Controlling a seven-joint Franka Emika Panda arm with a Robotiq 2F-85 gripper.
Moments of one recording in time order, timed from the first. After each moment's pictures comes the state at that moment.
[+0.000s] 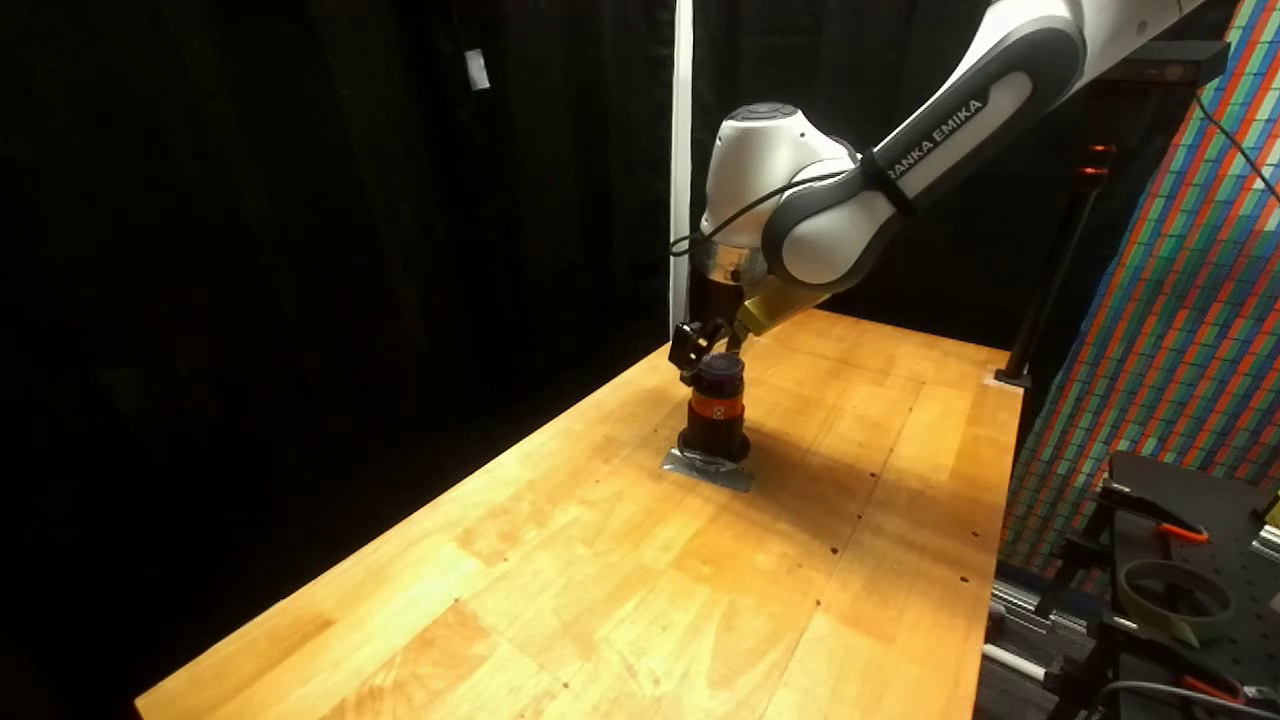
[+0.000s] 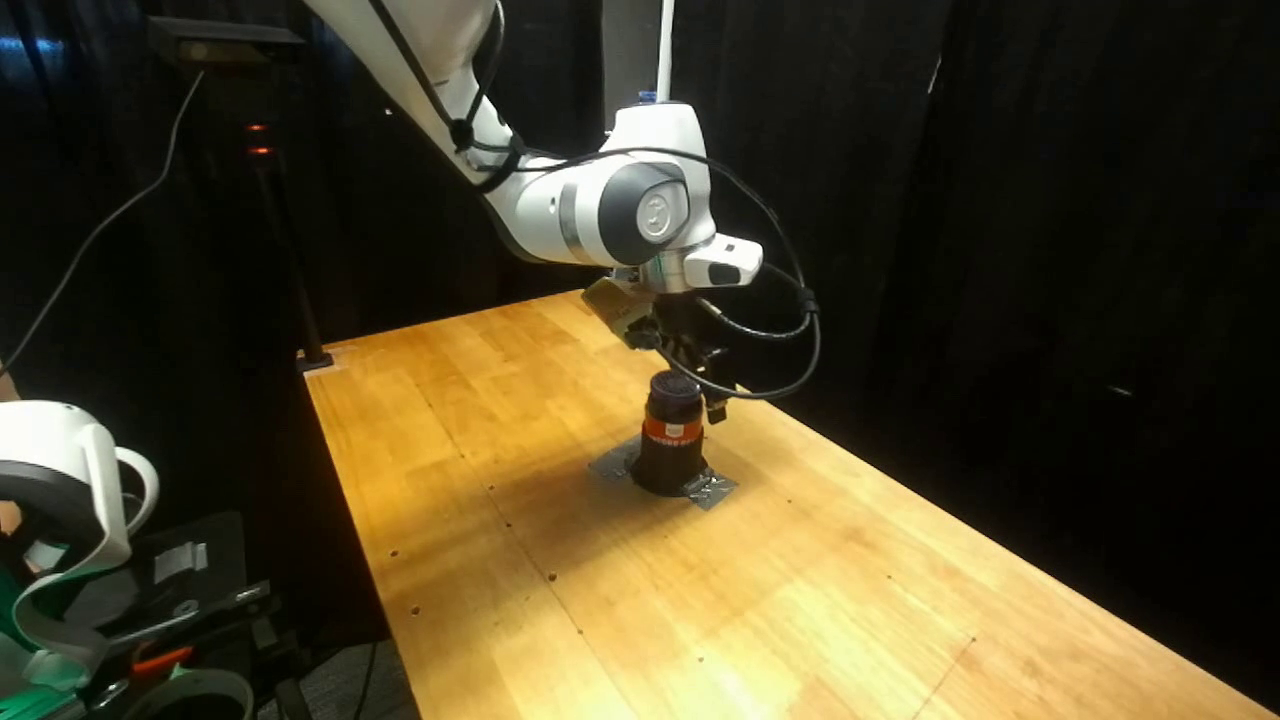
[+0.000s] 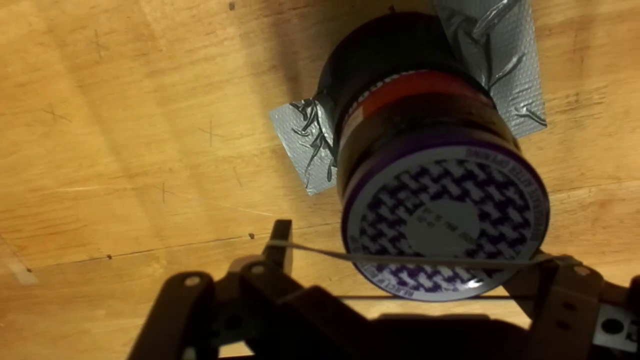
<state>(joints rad) 0.22 0.57 -0.06 -1.79 -0.21 2.54 0.49</state>
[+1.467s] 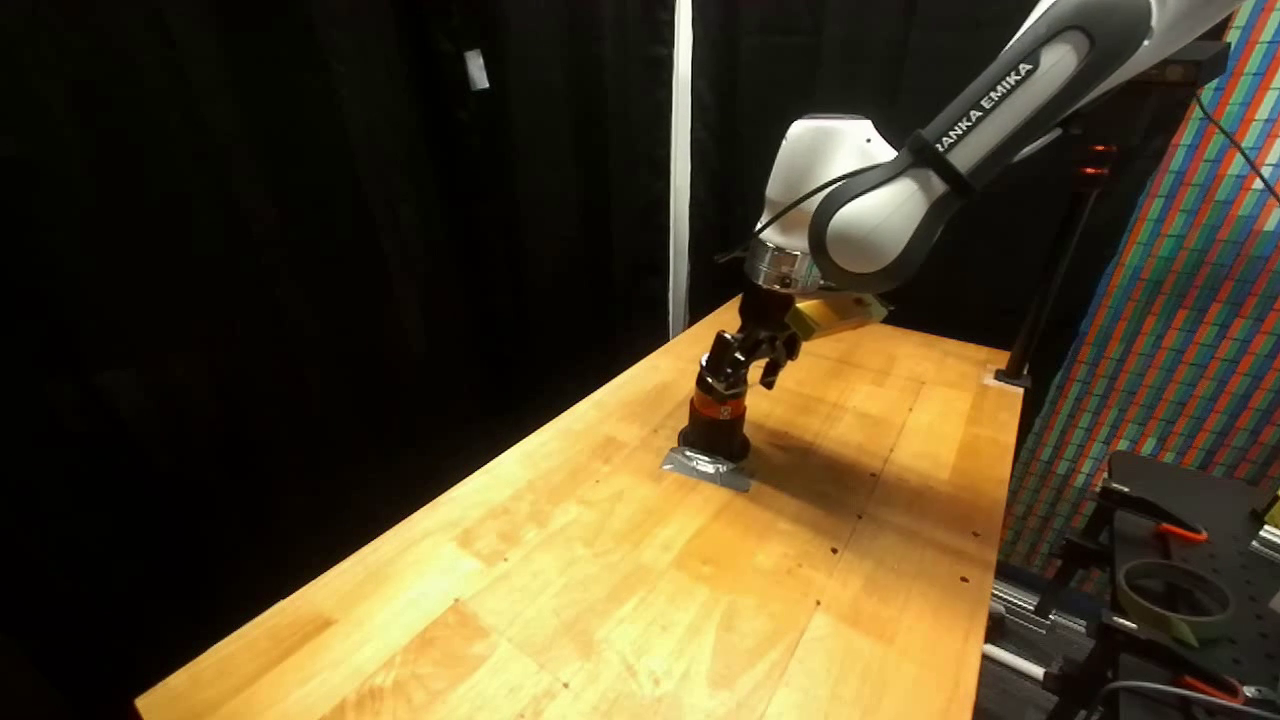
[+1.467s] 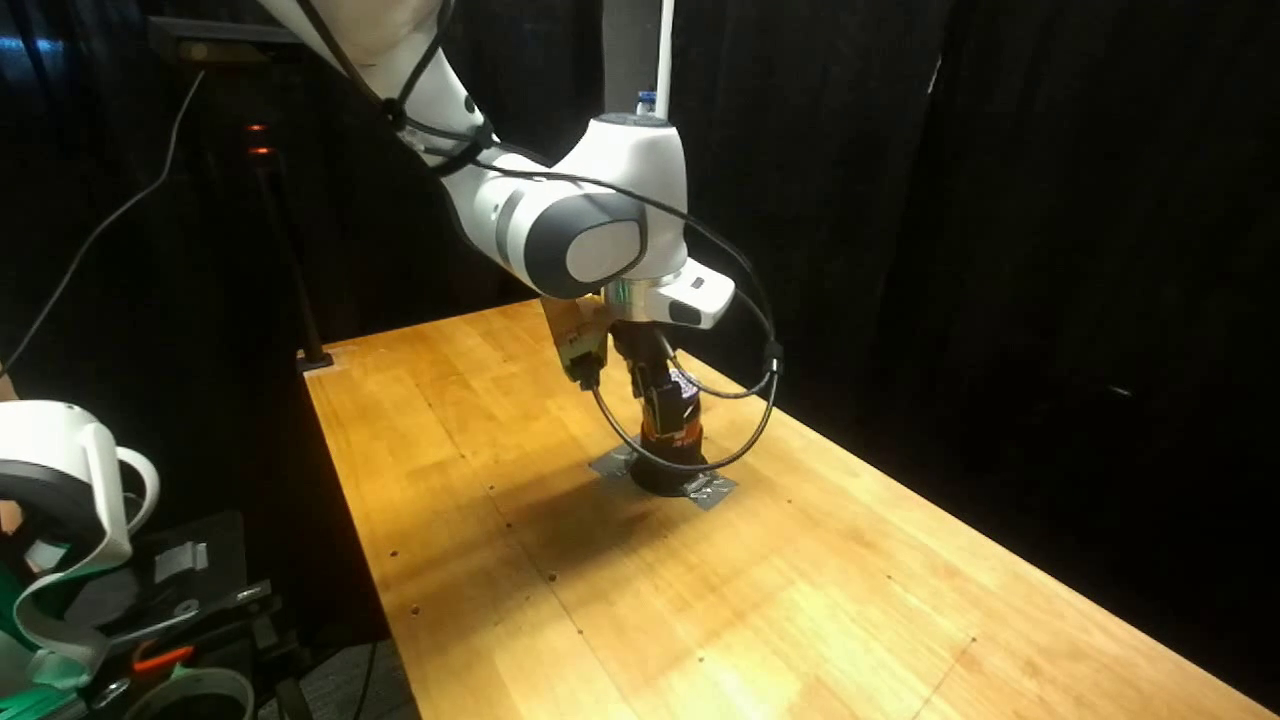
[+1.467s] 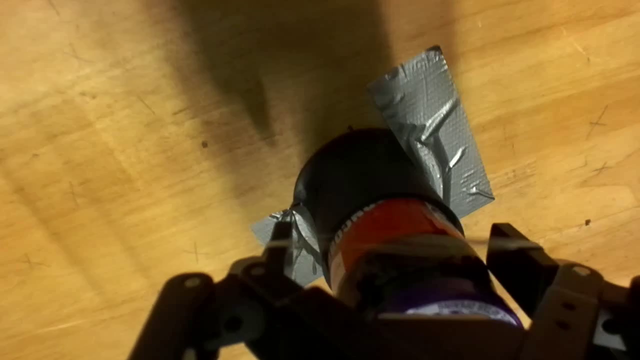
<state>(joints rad) 0.15 0.43 0.01 -2.05 0.05 2.68 0.36</state>
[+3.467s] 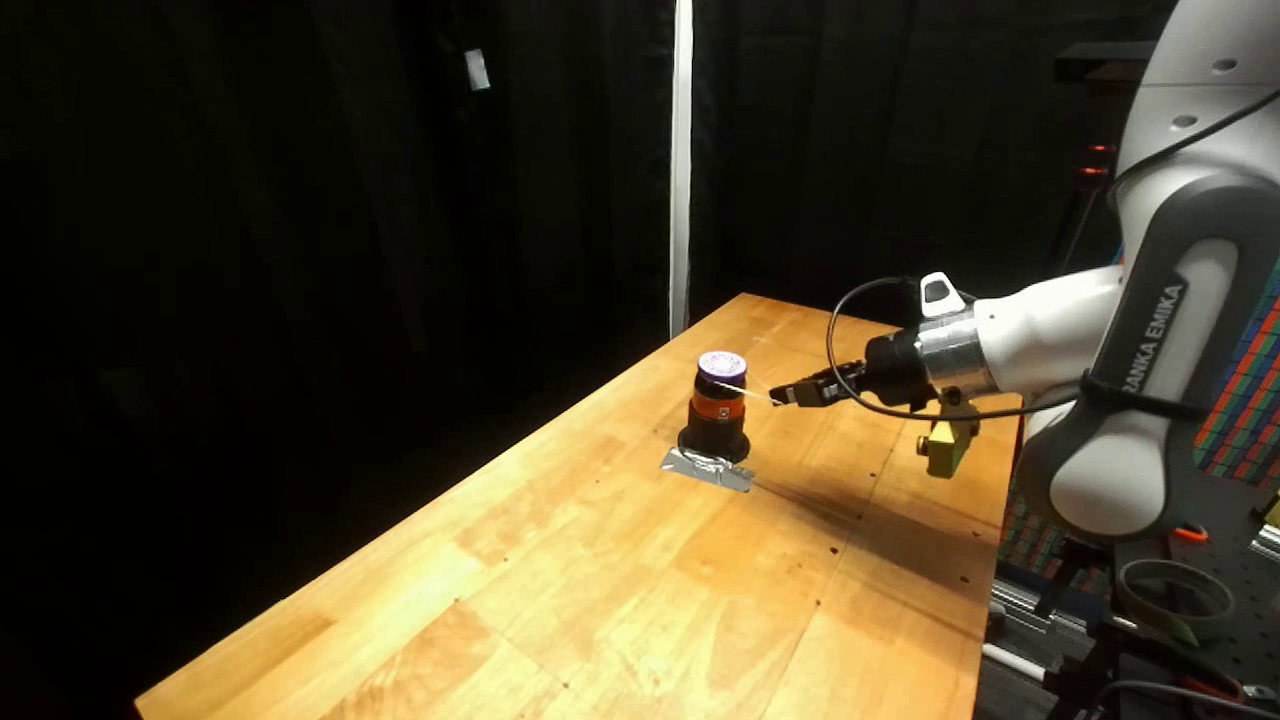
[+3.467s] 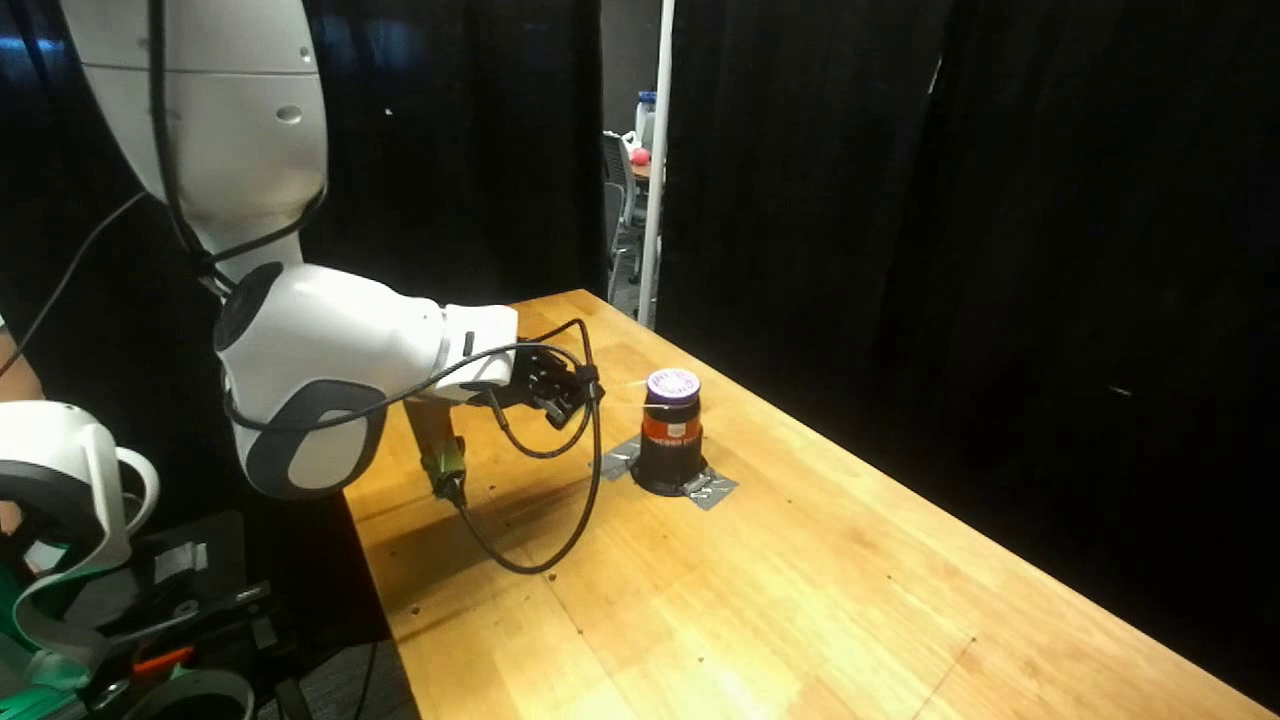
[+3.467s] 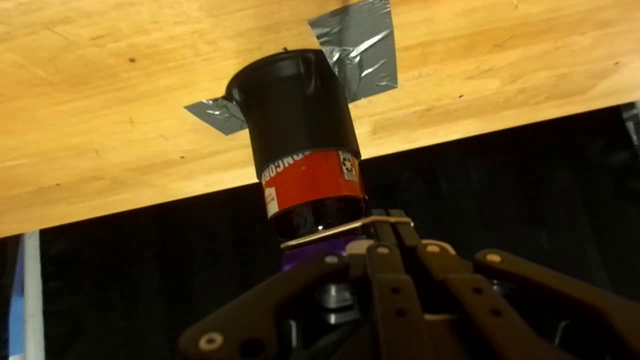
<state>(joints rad) 0.31 0.52 0.04 -2.61 0.23 4.18 0.21</state>
